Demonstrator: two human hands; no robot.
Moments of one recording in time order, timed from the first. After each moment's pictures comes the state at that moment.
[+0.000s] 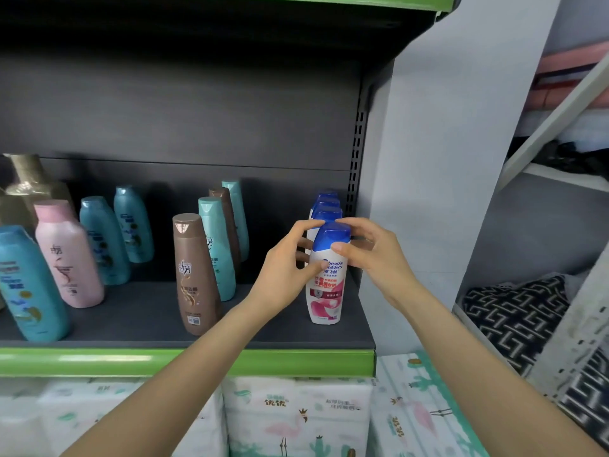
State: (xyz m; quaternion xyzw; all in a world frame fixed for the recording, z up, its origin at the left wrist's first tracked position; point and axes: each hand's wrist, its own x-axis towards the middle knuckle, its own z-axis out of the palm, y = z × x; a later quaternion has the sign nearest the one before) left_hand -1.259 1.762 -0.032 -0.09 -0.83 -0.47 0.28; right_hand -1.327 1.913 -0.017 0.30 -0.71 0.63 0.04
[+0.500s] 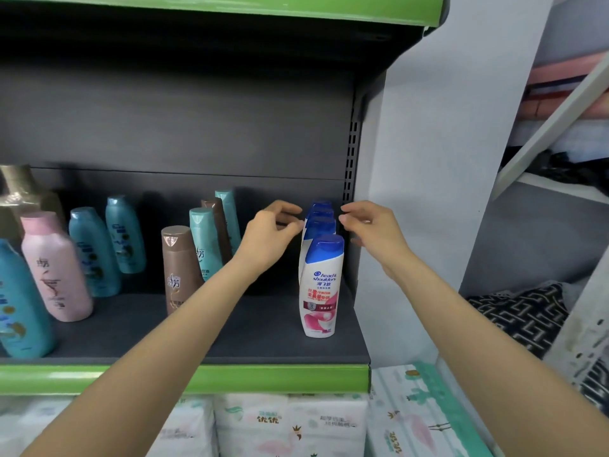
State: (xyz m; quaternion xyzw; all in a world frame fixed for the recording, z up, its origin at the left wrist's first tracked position) left_hand -1.300 1.737 0.012 0.00 -0.83 -0.49 0.28; right_hand -1.369 1.906 0.020 0.23 -0.77 0.59 0.08
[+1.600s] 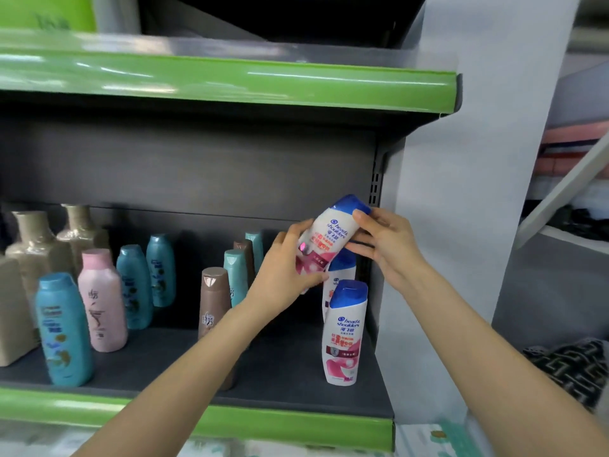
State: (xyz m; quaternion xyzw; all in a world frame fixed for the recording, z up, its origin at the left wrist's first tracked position) left_hand -1.268 1.728 0.033 -0.05 -0.87 -0.34 0.37; right_hand -1.342 1.880 0.079 0.26 -0.58 0.77 -0.01
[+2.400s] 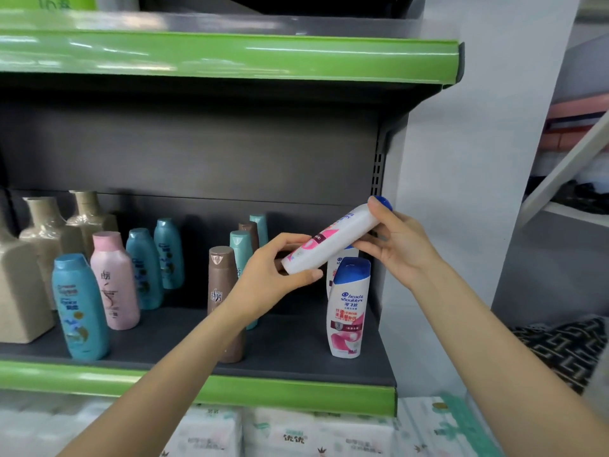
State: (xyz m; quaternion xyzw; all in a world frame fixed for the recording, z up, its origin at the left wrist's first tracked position) left_hand -1.219 1.726 0.014 -0.07 -0.81 -0.51 0.30; right_hand -1.320 1.899 0.063 0.20 -0.51 0.83 -0.11
